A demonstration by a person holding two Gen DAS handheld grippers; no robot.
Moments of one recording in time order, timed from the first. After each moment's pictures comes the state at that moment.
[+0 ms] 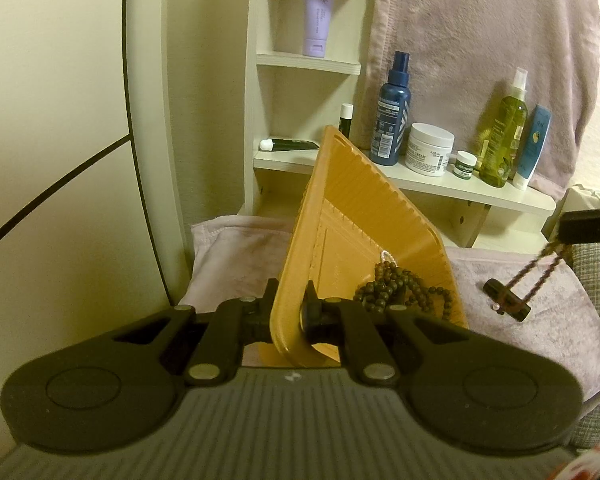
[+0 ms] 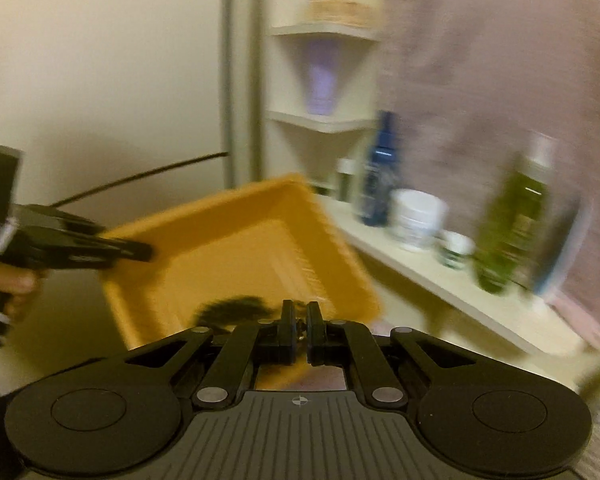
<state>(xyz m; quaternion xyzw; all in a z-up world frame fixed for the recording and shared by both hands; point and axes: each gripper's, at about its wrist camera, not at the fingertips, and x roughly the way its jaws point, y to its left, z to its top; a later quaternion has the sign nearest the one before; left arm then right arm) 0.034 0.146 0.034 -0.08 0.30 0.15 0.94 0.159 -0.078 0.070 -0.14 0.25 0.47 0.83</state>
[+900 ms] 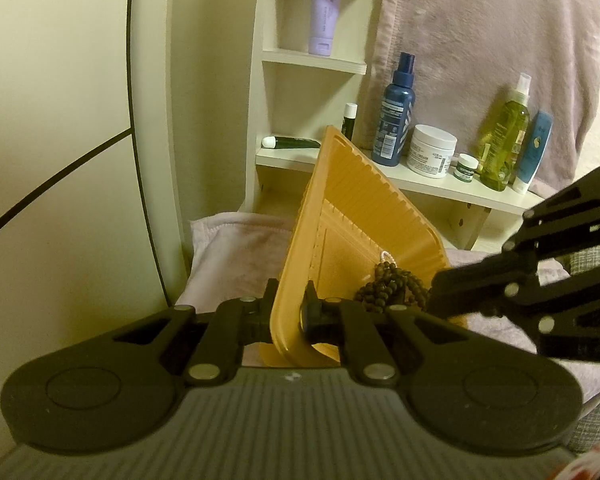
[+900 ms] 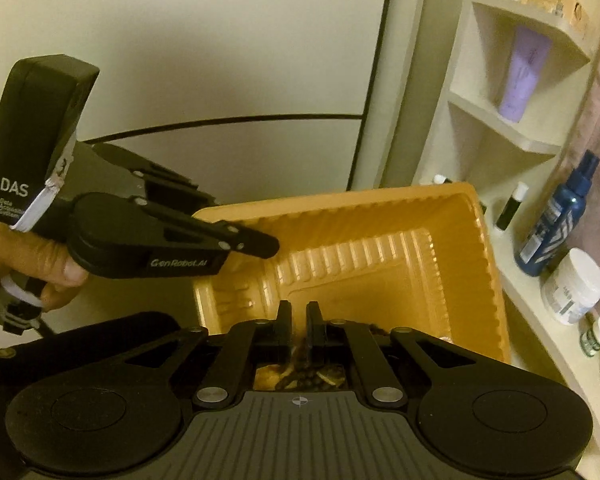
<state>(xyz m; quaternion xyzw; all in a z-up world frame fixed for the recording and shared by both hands) 0.033 0.151 0.032 -0.09 0.29 0.14 0.94 0.138 0.037 0.045 -0.25 0.26 0.57 0.74</state>
